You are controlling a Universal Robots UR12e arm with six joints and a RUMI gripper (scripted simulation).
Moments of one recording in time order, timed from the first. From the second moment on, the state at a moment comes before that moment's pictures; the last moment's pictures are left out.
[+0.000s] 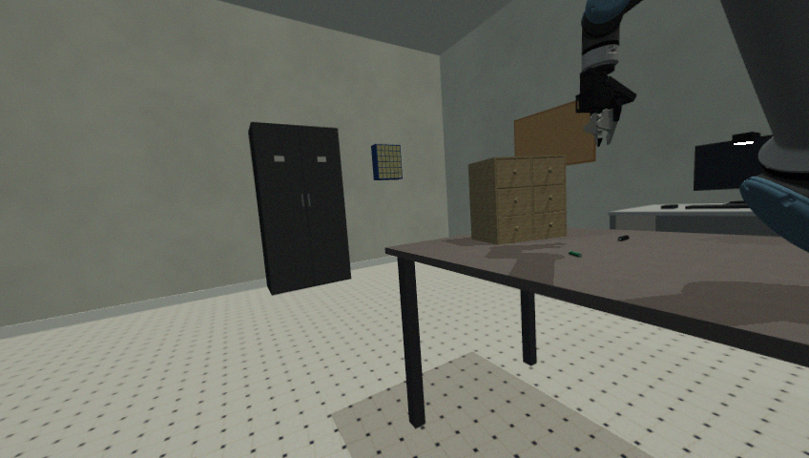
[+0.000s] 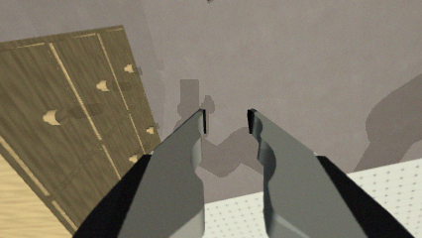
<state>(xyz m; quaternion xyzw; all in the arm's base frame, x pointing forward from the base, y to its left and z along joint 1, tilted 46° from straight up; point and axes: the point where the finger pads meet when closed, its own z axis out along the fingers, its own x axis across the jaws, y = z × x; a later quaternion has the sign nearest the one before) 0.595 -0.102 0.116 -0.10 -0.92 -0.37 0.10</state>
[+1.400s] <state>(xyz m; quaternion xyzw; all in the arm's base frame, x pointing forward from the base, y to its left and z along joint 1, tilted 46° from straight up) 0.603 -0.125 0.154 0.49 -0.78 -0.35 -0.16</state>
